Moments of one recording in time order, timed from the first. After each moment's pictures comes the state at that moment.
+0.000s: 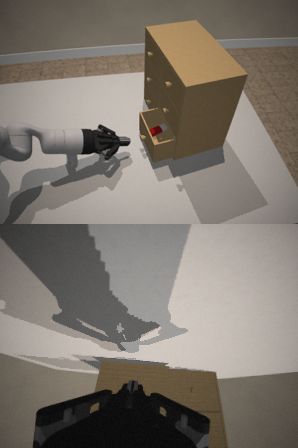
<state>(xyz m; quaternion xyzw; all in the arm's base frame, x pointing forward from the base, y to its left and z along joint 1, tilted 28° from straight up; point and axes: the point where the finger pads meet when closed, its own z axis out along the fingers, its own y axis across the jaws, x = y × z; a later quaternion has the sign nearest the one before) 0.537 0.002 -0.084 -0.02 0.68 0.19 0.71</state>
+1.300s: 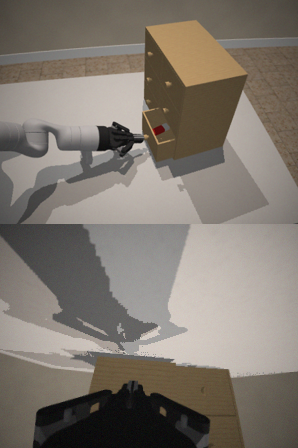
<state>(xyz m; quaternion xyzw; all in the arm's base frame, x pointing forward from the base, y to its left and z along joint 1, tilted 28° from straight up) 0.578 0.007 -0.066 -0.01 0.68 0.19 0.71</state>
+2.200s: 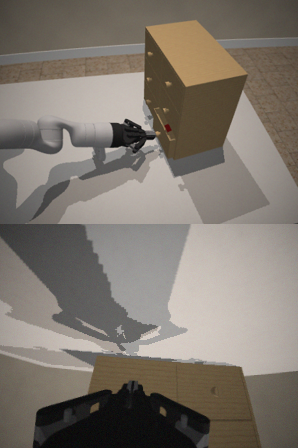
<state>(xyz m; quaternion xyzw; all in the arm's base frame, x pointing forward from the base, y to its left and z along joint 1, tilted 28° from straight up) 0.614 0.016 -0.049 -0.02 0.68 0.19 0.71</state>
